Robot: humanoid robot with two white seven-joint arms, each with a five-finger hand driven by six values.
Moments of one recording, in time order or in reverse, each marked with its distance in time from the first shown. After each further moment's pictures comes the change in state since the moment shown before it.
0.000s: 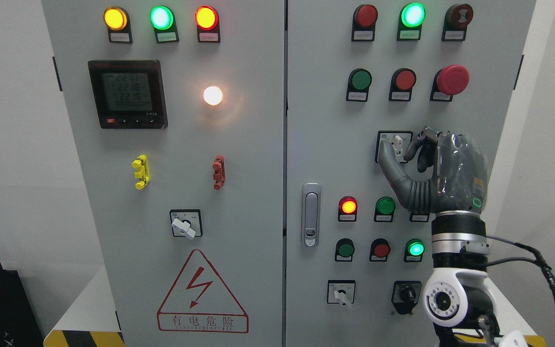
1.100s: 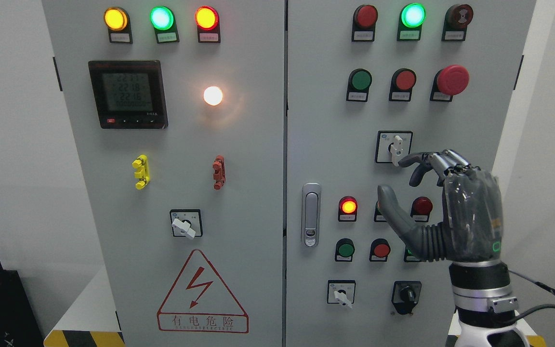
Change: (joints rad) left arm 0.000 0.000 0.000 0.000 0.000 0.000 0.000; right arm 0.204 -0.097 -0.086 -0.112 -0.005 -0.439 -0.045
